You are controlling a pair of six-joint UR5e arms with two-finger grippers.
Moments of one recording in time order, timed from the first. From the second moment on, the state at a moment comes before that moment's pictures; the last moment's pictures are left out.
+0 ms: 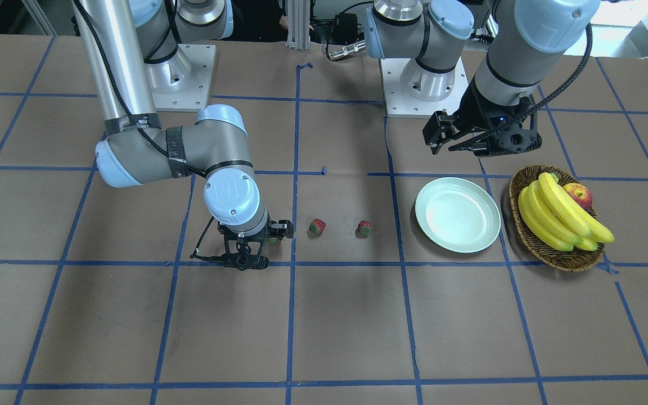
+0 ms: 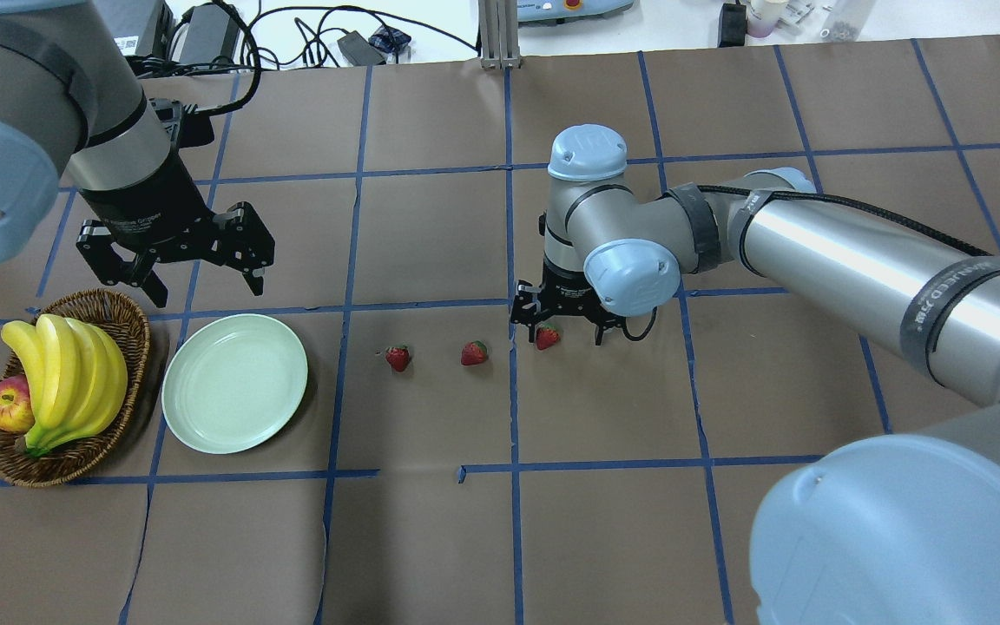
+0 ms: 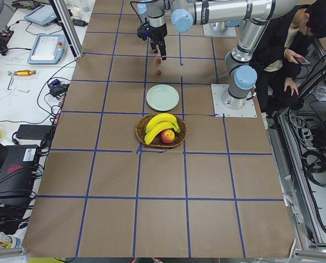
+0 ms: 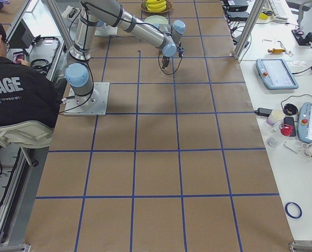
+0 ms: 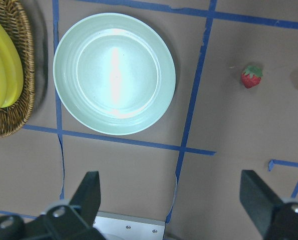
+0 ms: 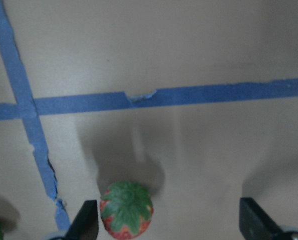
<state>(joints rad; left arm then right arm) -1.51 -1.55 -1.71 -1.62 1.63 -0.09 1.83 -1.06 1.75 -2.05 -1.46 0.33</state>
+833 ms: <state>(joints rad) -1.51 -1.55 -1.72 -1.62 1.63 -0.09 1.83 -1.07 1.75 -2.05 -1.45 0.35</state>
